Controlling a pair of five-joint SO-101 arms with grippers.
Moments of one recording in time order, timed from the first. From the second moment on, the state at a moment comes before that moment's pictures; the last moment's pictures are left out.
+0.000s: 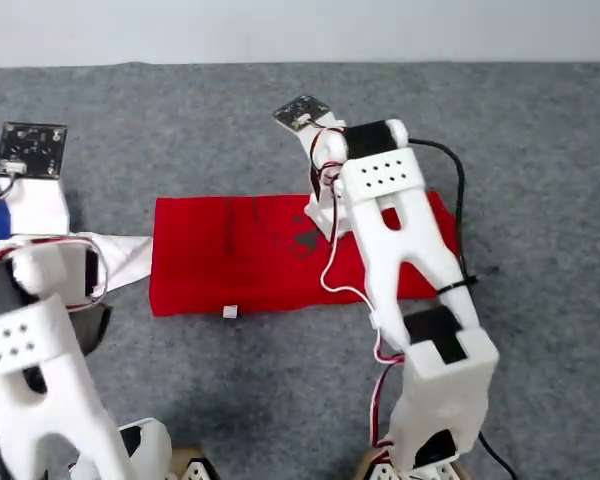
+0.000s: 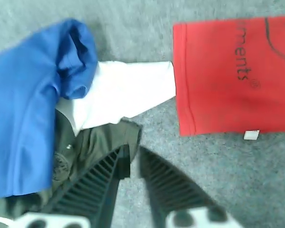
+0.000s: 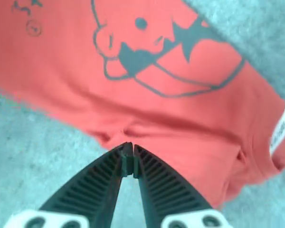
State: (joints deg) left arm -23.3 -32.9 13.8 97.1 -10.1; right arm -19.5 18.9 -25.1 96.4 19.8
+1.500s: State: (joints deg) left arm -21.8 54.8 -47.1 98.8 -7.8; right arm 19.4 -1.0 -25.1 100.4 19.8
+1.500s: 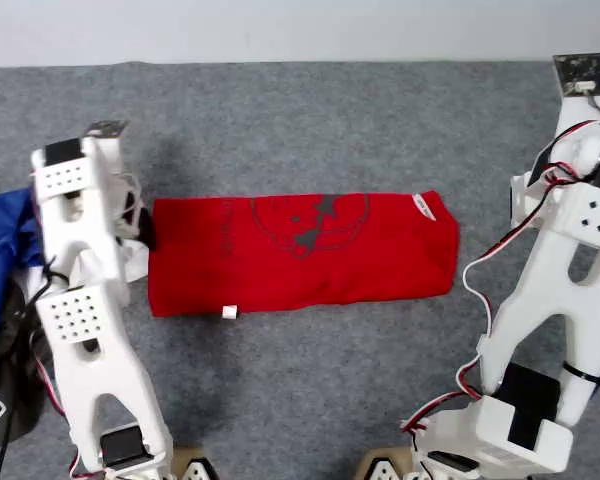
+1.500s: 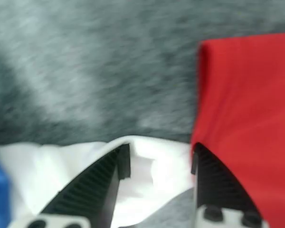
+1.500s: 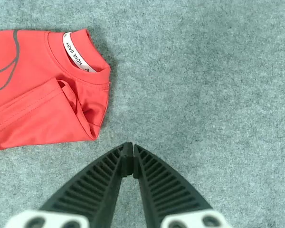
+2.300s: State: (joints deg) left arm -24.4 23.6 -26.7 98.8 -12.8; right arm 19.4 -1.0 -25.1 100.4 19.8
